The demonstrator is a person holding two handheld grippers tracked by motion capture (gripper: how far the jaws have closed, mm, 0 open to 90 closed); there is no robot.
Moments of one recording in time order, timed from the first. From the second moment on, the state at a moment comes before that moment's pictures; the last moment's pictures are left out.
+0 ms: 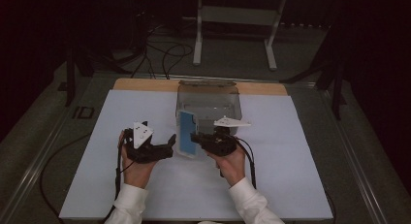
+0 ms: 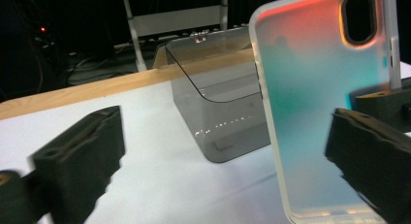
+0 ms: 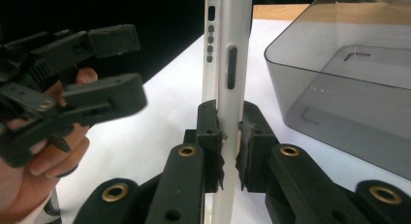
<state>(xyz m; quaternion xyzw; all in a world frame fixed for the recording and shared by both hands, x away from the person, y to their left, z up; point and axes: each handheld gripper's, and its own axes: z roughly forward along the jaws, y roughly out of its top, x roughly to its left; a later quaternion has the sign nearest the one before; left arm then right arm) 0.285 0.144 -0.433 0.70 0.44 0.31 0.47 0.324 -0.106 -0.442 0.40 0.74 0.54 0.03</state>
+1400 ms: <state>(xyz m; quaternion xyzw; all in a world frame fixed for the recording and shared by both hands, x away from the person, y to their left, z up) 0.244 0.222 -0.479 0.70 0.43 0.35 0.45 0.341 -0.112 -0.405 0.42 0.76 0.50 0.03</state>
